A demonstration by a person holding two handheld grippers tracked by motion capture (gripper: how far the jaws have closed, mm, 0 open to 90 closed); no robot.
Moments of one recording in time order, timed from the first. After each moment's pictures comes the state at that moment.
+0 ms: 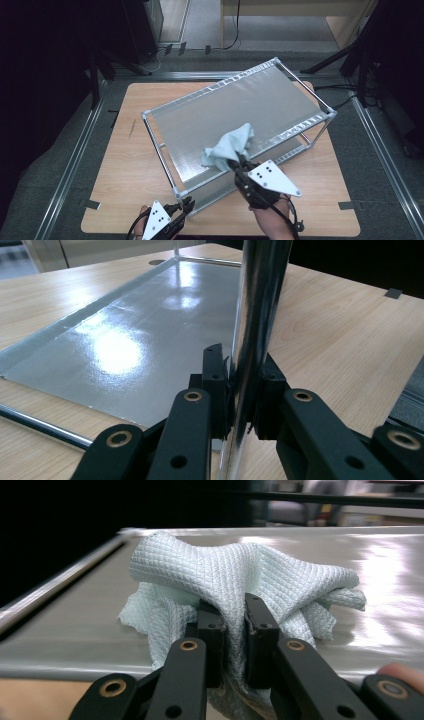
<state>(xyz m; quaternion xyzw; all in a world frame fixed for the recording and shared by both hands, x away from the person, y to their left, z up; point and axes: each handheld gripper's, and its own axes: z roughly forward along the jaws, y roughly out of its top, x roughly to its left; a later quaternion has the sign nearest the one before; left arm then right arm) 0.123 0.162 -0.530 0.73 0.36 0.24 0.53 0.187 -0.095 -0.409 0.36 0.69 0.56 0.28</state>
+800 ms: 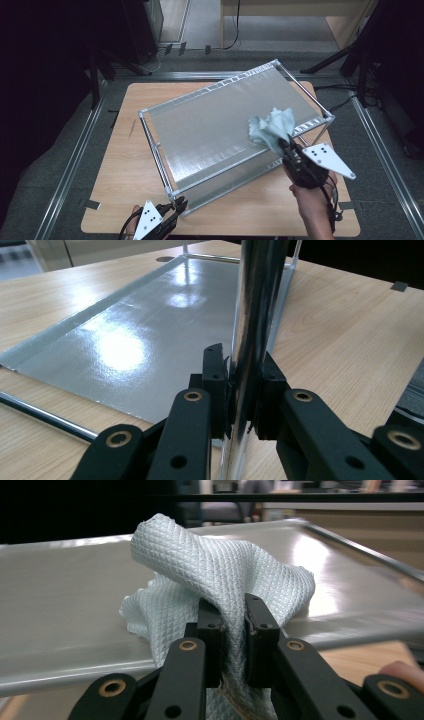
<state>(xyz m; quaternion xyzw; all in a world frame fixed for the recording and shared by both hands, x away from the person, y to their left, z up) 0.123 0.181 -0.529 0.74 0.36 0.24 0.52 0.228 -0.193 -0.404 0.46 0.63 0.53 0.34</state>
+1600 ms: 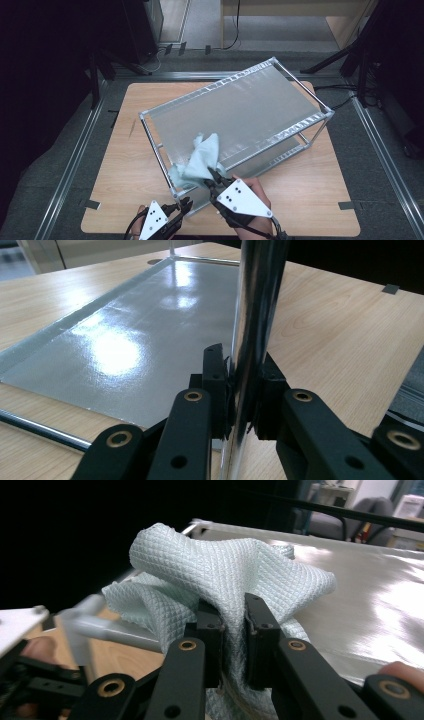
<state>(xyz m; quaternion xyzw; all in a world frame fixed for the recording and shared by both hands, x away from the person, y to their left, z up) 0.123 0.169 -0.530 0.74 0.35 0.24 0.52 0.154 -0.053 -0.412 0.28 0.73 0.56 0.28</state>
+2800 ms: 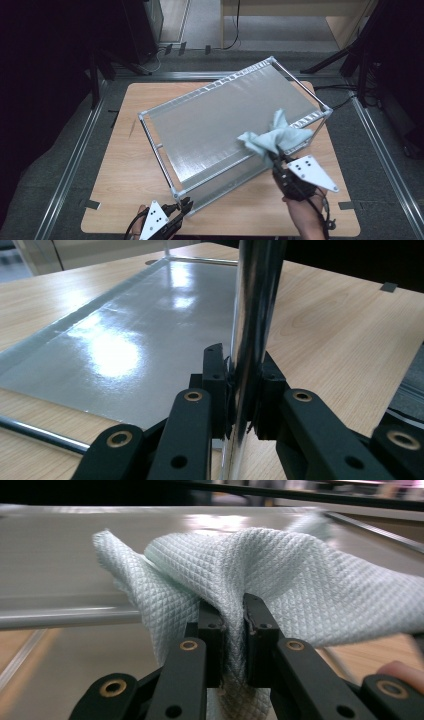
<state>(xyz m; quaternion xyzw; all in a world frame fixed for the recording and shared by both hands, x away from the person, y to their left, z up) 0.124 0.169 -0.531 0.74 0.35 0.23 0.53 0.206 -0.166 -0.422 0.42 0.67 0.51 0.34</state>
